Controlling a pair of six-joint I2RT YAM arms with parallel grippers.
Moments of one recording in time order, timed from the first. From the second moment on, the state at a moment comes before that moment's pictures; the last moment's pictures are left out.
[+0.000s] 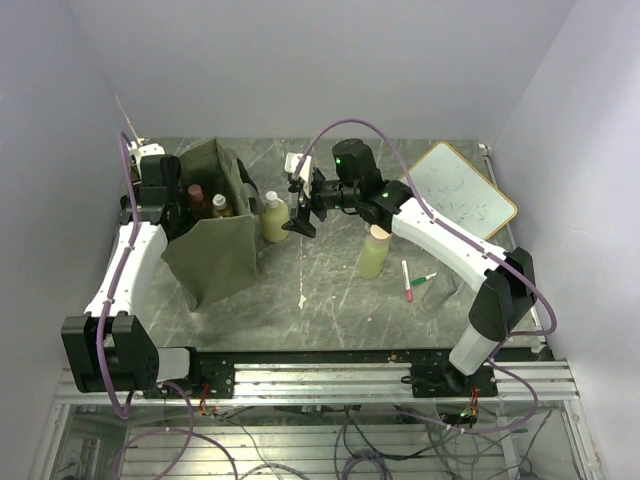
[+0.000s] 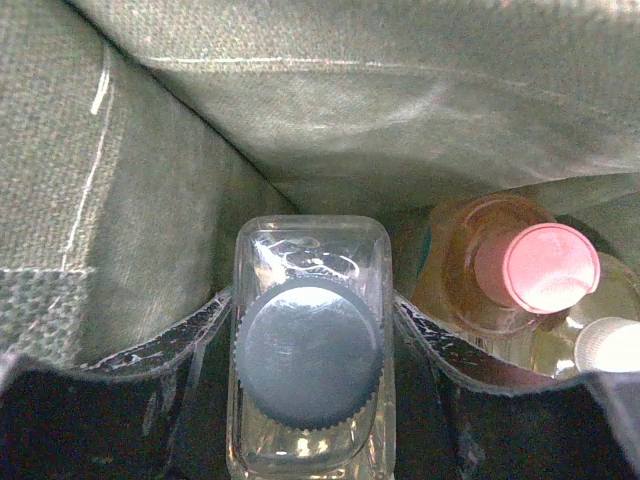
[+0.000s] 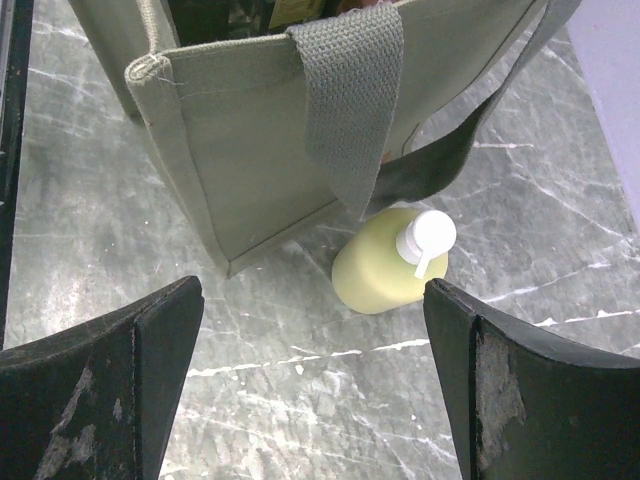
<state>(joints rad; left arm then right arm) 0.02 1.29 1.10 -0.47 -0.40 -0.19 0.73 1.69 1.53 -0.30 -0.59 -0.49</state>
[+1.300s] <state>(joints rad) 0.05 1.35 1.03 -0.39 -0.34 -0.22 0.73 1.67 1.51 -0.30 -0.57 -0.51</state>
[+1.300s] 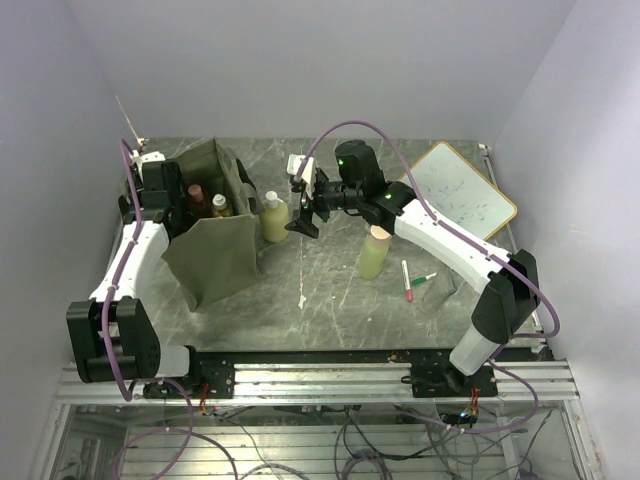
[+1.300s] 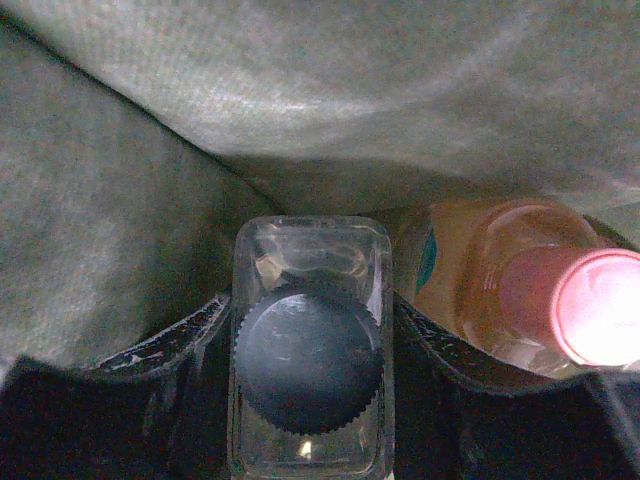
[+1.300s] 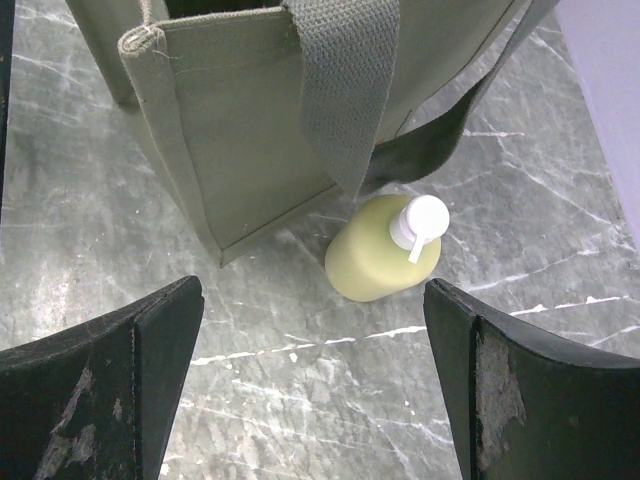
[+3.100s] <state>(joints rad) 0.07 1.19 1.10 -0.33 -0.17 -0.07 0.70 1.65 1.51 -0.30 -0.56 -0.47</state>
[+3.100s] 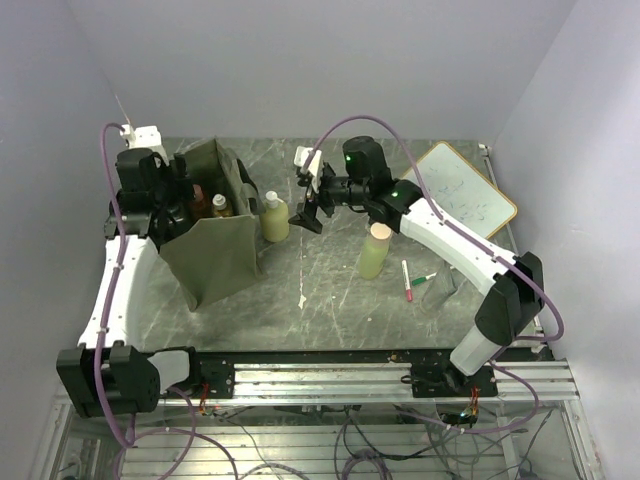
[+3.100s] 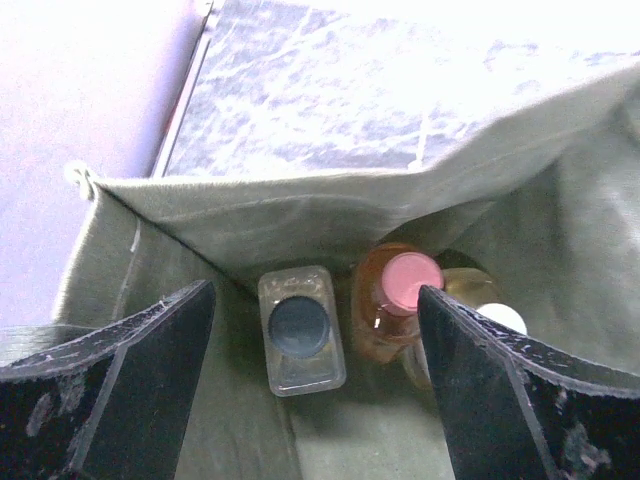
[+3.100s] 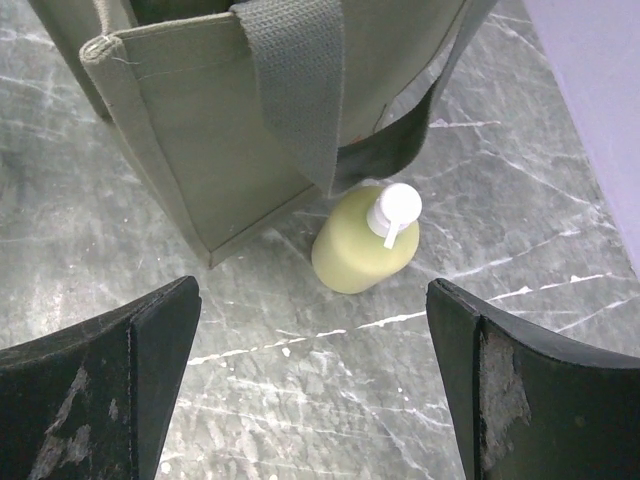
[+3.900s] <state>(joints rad) 0.00 1.09 1.42 -0.51 0.26 0.23 0.50 1.42 1.39 -0.32 -0.37 -0.33</state>
